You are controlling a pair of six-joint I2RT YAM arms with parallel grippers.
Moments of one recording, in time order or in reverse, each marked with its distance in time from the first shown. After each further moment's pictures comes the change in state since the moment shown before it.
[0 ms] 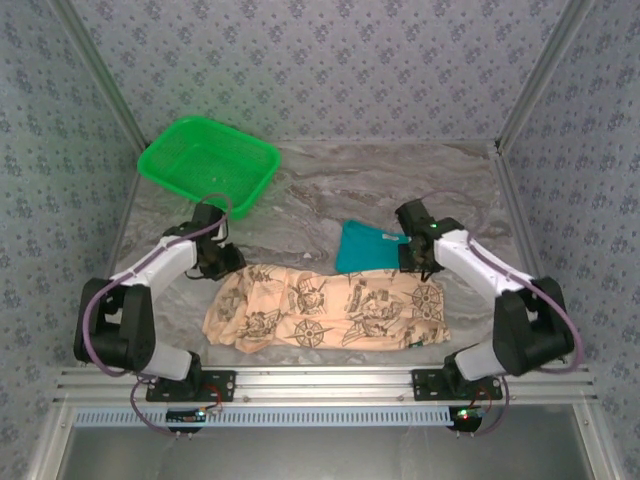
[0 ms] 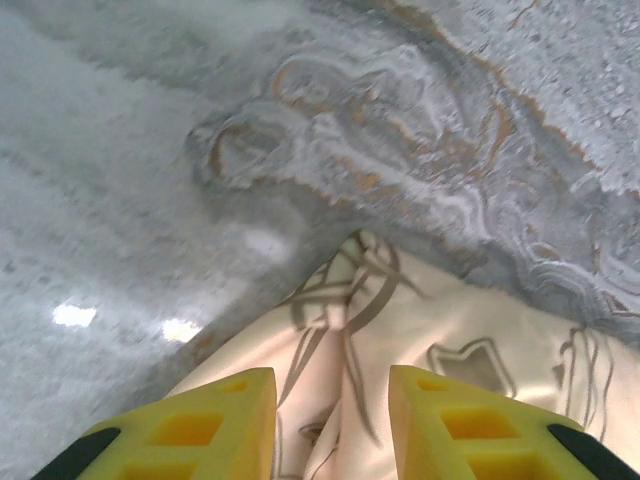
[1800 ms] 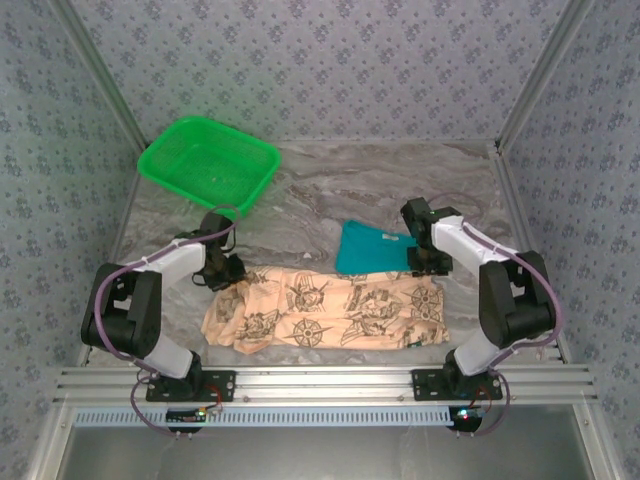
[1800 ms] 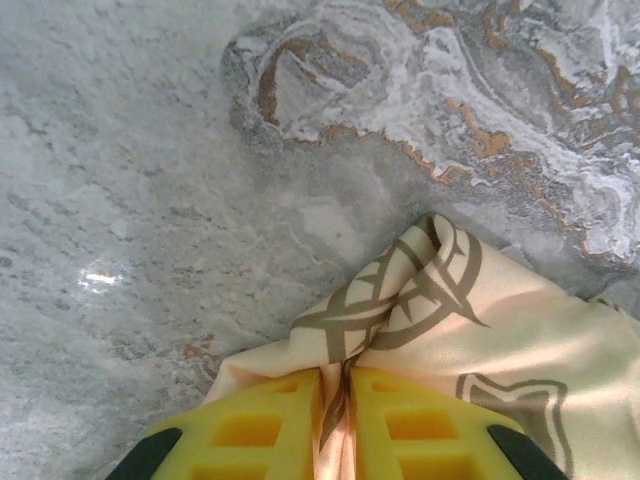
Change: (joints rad) left arm -0.030 0.070 -0.071 0.047 -0.062 -0.055; right arm -0.109 0.128 0.059 -0.131 0.032 0.023
